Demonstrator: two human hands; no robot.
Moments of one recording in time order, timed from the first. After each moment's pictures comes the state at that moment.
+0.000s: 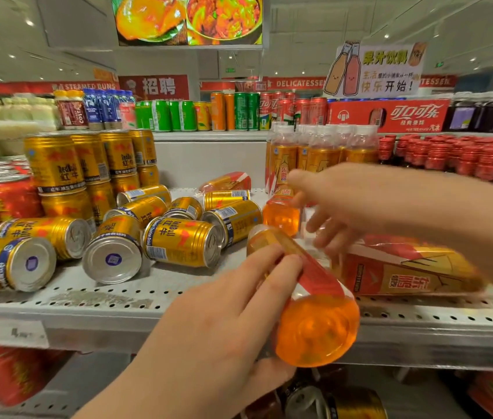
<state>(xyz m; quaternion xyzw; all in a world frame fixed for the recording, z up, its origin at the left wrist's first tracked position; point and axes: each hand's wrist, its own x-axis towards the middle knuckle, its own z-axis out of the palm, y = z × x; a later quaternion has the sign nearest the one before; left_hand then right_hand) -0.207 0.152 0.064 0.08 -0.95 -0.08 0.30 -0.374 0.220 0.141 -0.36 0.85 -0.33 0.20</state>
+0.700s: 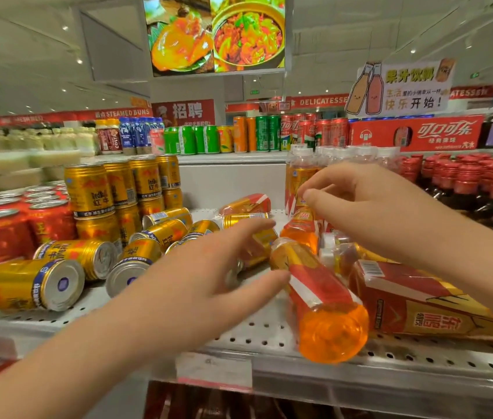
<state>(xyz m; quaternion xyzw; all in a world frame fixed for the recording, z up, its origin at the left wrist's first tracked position) -0.202 0.089 0.090 0.07 -0.95 -0.13 0.27 -0.393 0.231 0.136 -0.53 0.75 -0.38 -0.08</state>
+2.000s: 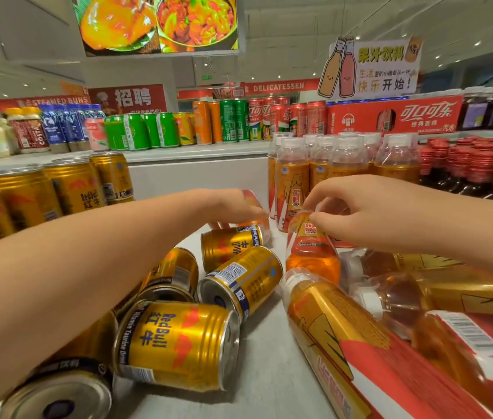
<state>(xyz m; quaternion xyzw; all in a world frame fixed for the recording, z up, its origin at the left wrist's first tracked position) -0.472 -0.107 0.107 0.26 -0.95 -0.18 -0.02 -0.484 0.149 0.129 -0.49 0.85 -0.17 -0.08</state>
